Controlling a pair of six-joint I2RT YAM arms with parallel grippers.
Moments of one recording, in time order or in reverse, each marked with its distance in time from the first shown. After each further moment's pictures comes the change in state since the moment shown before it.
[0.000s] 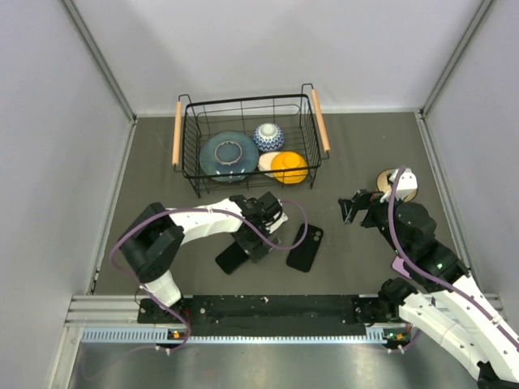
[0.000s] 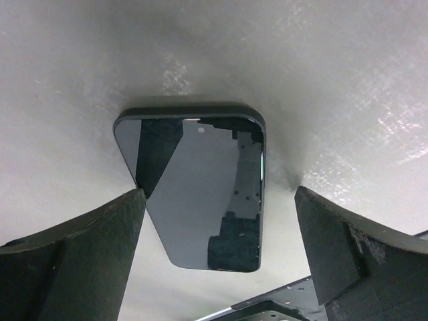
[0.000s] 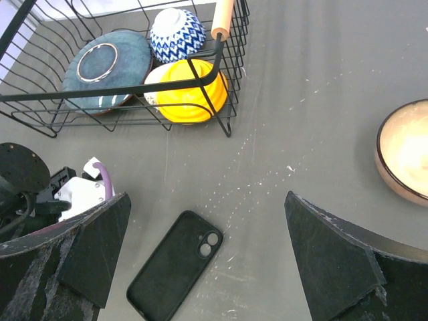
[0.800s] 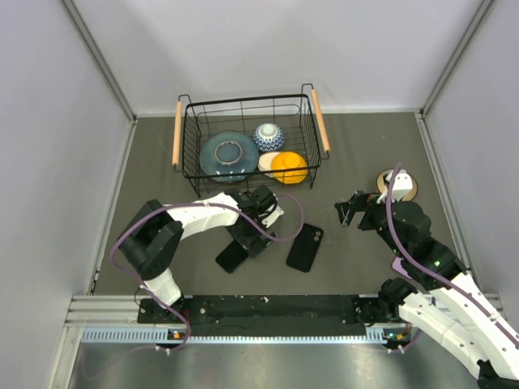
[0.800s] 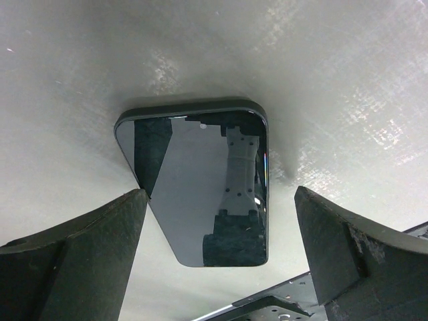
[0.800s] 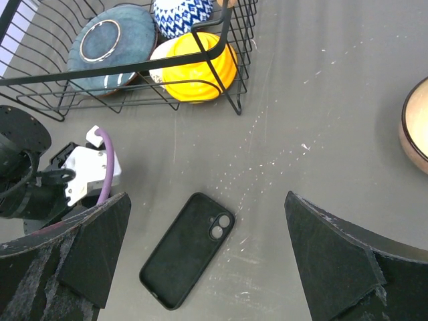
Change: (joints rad) left arm 0.076 0.025 0.025 -0.015 0.065 0.033; right arm 0.000 0.023 -0.002 -0.046 -0.034 0.068
